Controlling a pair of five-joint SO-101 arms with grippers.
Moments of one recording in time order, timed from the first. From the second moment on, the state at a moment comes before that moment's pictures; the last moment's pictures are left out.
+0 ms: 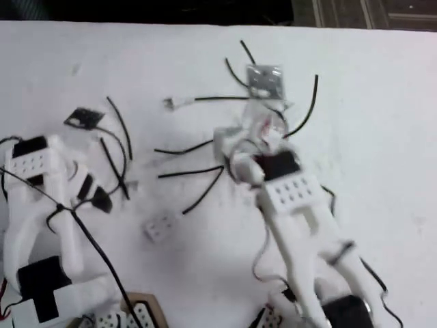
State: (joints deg) left arm -27.2 -9.7 34.0 75.7 -35.6; right arm -24.0 -22.4 28.5 50.8 -17.6
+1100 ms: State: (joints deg) left arm -29.4 -42.2 66.3 56.5 -33.9; right arm -31.6 77.9 -86.5 64.9 -45.5
